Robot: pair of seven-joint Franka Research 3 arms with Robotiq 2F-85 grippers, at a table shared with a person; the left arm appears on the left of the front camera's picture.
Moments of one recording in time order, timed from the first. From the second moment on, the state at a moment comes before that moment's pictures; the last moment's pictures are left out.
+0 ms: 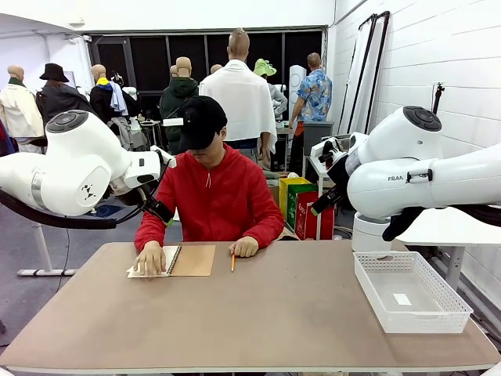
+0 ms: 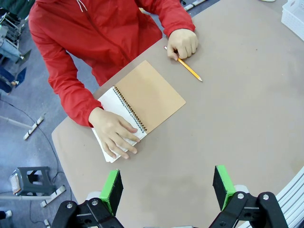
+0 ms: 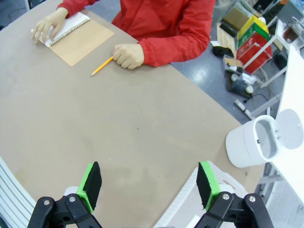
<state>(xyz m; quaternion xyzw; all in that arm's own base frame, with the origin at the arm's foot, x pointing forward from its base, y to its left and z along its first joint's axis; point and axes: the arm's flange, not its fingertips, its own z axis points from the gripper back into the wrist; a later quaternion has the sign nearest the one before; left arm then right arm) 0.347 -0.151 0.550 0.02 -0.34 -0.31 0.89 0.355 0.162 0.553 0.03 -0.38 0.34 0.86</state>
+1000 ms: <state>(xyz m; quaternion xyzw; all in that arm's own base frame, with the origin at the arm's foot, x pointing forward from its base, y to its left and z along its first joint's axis) 0.347 -0.151 0.550 0.02 -0.34 -0.31 0.89 0.355 0.162 0.553 0.03 -0.38 0.34 0.86</state>
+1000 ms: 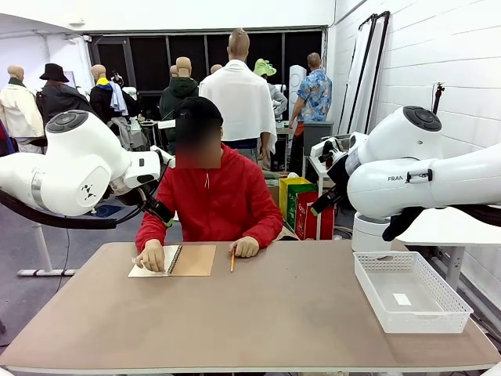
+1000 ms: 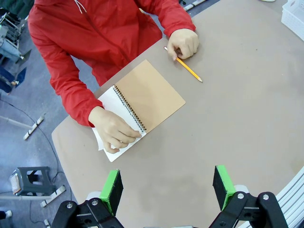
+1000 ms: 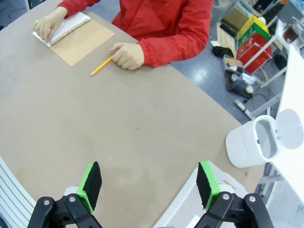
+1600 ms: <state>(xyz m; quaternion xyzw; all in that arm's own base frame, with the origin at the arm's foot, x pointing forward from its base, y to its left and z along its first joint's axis) 0.347 -0.151 0.550 0.02 -0.34 -0.31 0.89 0.355 0.162 0.553 0.03 -0.38 0.34 0.86</state>
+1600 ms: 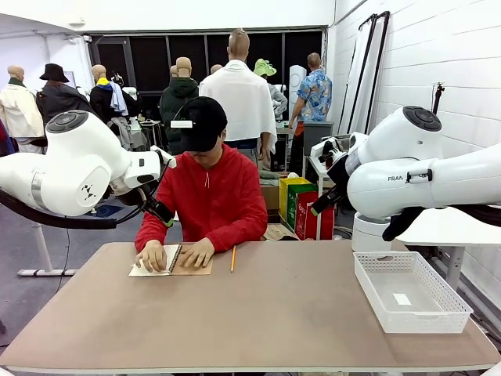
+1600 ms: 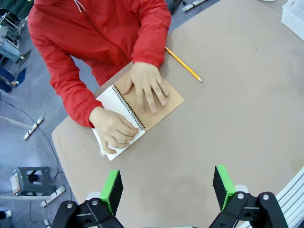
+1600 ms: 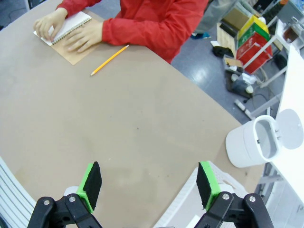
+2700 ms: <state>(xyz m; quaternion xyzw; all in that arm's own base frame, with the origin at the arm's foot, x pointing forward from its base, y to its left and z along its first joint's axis) 0.347 -0.151 0.550 0.02 -0.34 -0.31 0.89 0.355 0.162 0.553 0.03 -0.38 0.34 0.86</state>
